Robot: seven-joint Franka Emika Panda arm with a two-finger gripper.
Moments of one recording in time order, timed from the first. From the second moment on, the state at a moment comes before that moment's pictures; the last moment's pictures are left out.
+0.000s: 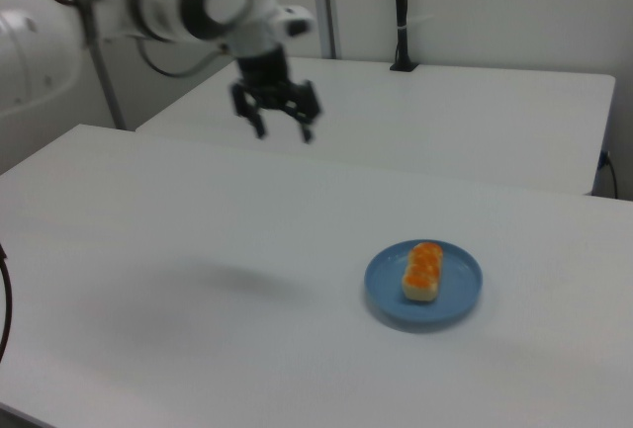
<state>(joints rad) -0.08 0.30 -0.01 -1.35 -0.07 1.77 -0.10</state>
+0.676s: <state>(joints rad) 0.08 0.13 -0.07 -1.46 -0.07 1.62 0.11</state>
